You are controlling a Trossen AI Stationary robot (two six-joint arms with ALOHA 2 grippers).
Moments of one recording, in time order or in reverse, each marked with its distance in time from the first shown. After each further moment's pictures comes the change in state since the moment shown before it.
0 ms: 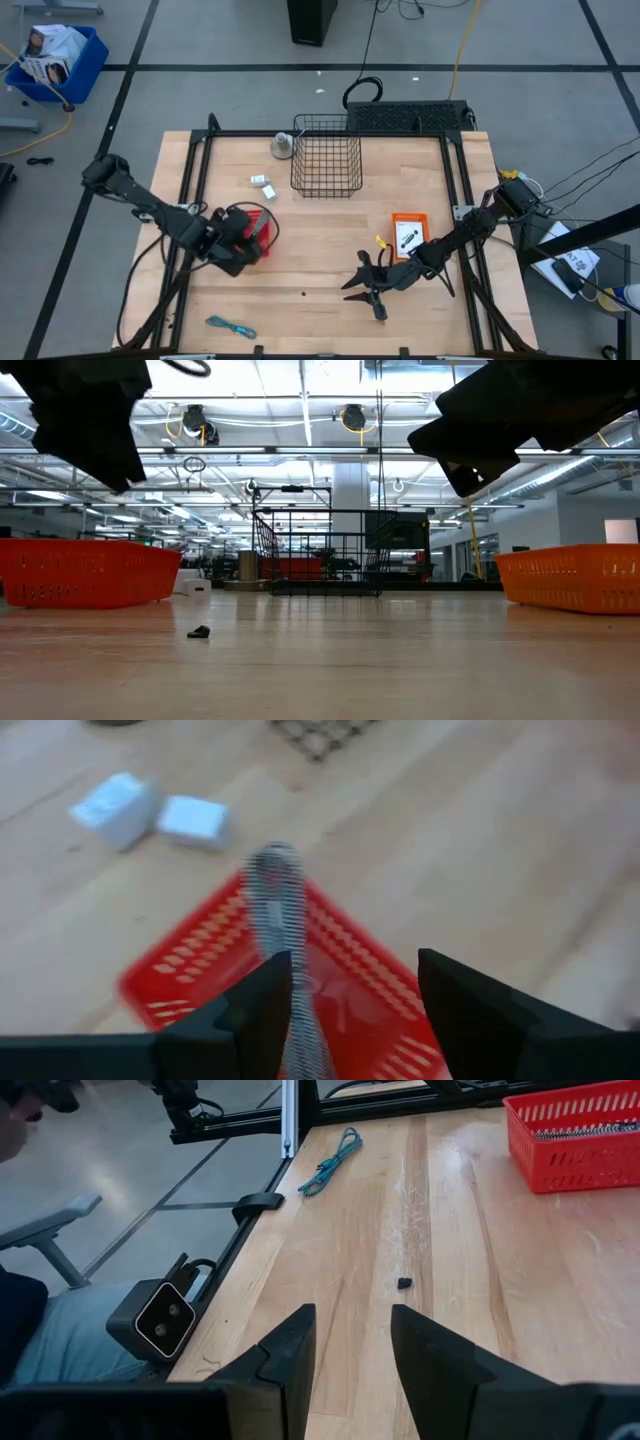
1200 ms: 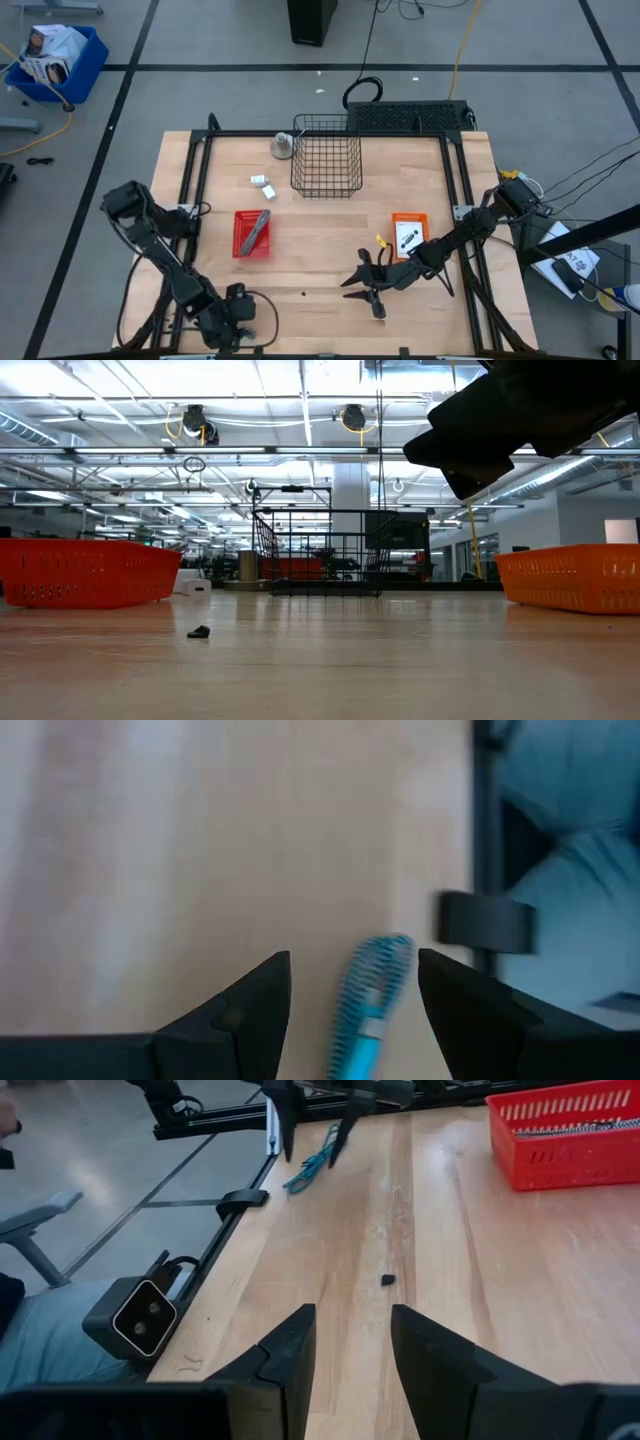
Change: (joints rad) left arm -0.417 0.407 0.000 0.703 0.417 0.268; right arm -0.005 0.000 0.000 -0.017 0.026 -0.008
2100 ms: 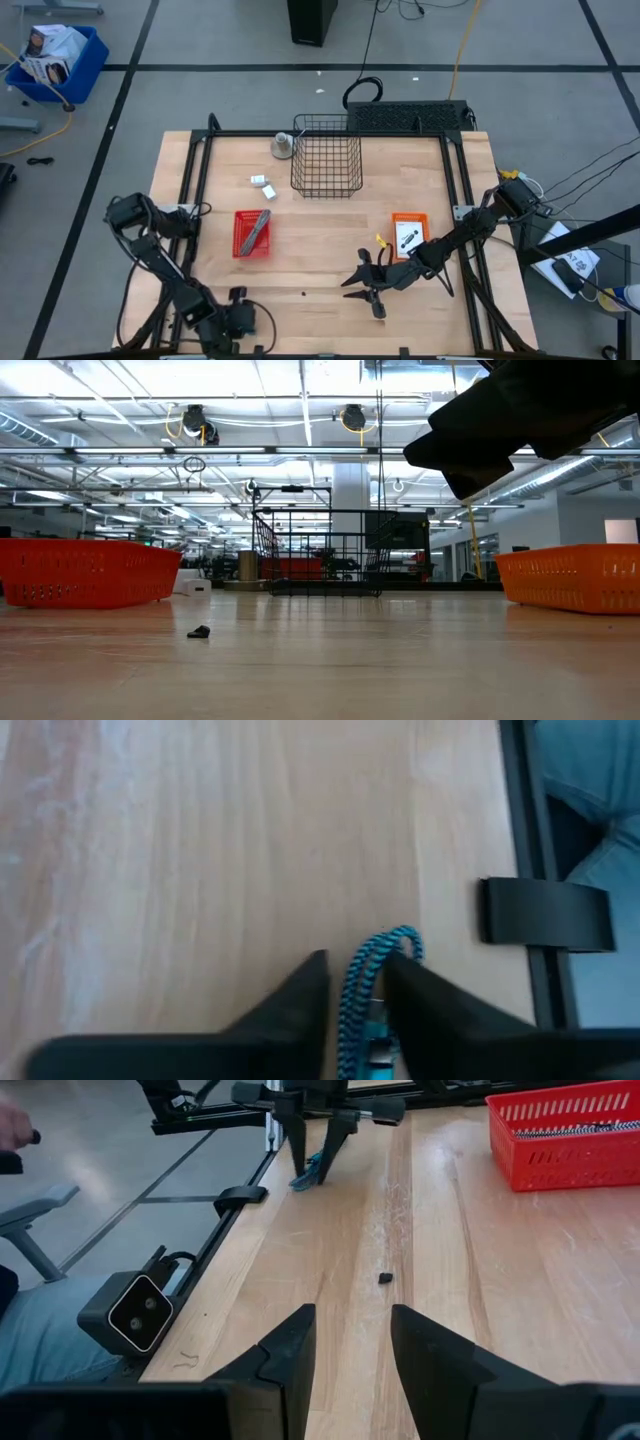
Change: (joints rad) left arm -0.050 0.116 0.004 0.028 -0.094 0.036; right arm -0.001 0.000 0.000 -0.005 0.000 -0.015
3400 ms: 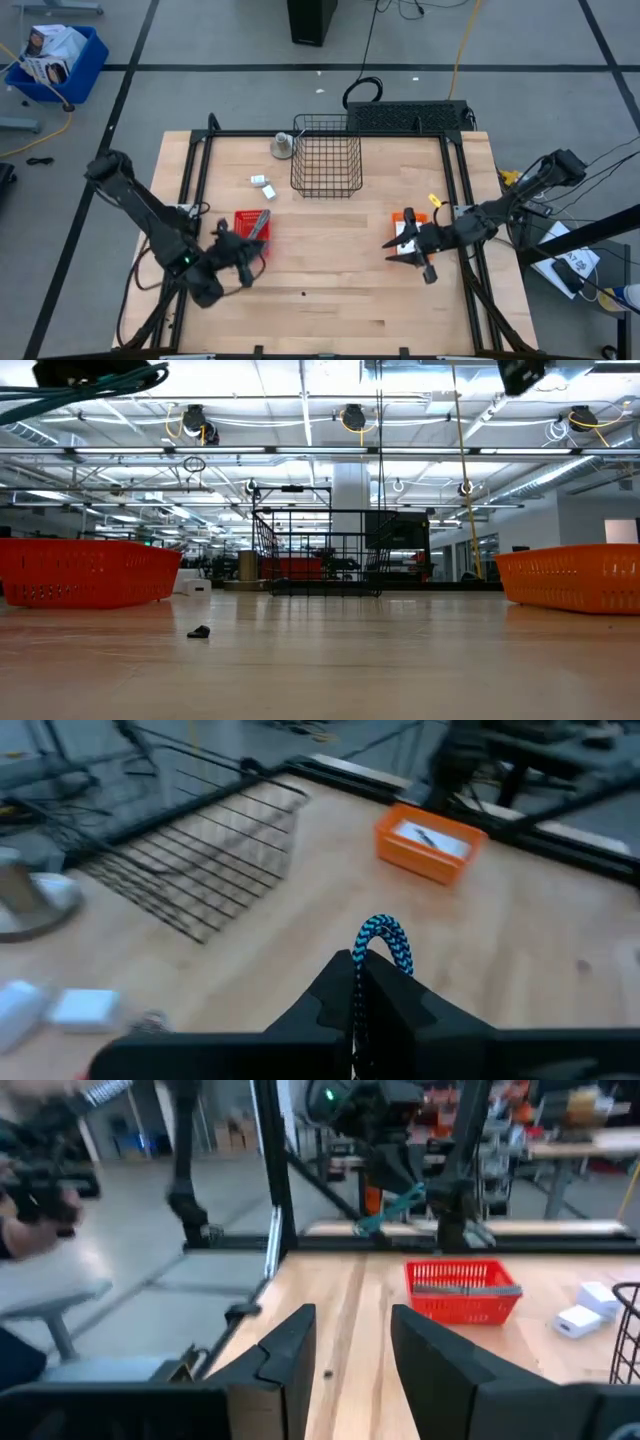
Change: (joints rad) left arm 0.201 -0.517 -0.004 -0.361 -0.783 -0.060; right arm -0.017 -0.838 -0.200 -0.359 0.044 -0.158
